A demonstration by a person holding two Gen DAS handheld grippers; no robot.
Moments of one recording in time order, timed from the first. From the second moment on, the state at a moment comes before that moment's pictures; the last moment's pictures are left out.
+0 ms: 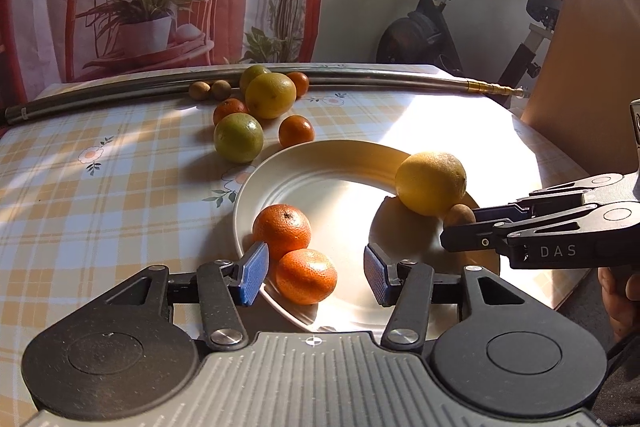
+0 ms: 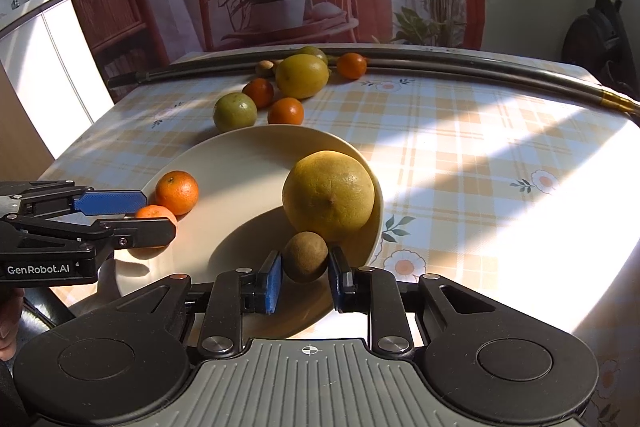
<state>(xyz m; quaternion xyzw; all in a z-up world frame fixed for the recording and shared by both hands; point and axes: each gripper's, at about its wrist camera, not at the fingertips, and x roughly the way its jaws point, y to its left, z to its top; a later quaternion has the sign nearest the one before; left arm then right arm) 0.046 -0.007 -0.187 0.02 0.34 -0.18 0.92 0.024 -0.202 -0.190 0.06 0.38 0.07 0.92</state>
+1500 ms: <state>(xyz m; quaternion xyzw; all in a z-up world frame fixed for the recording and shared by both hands) 0.103 0.042 -0.088 -0.02 0.26 -0.07 0.96 0.051 -0.266 -0.099 0.08 0.24 0.01 0.97</state>
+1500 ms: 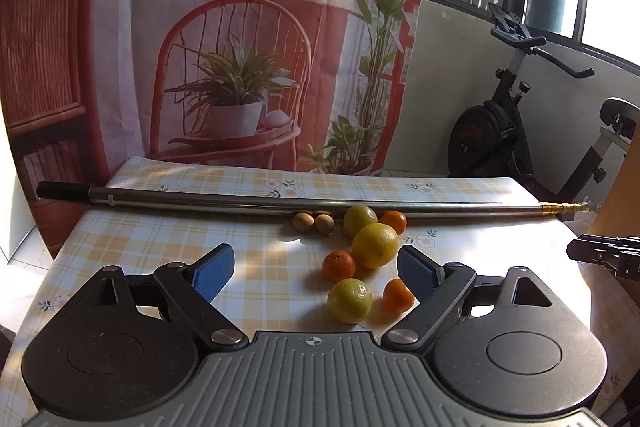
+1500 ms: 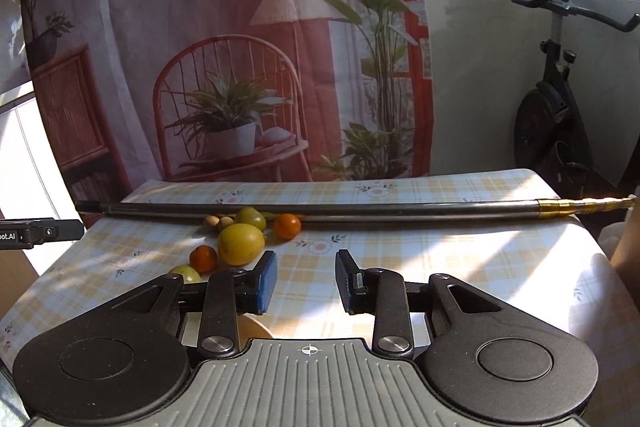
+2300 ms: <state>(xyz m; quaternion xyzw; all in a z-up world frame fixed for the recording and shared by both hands) 0.199 0.002 -0.174 0.02 0.38 -0.14 0.91 0.085 -0.286 -0.130 0.11 0.28 0.00 0.96</state>
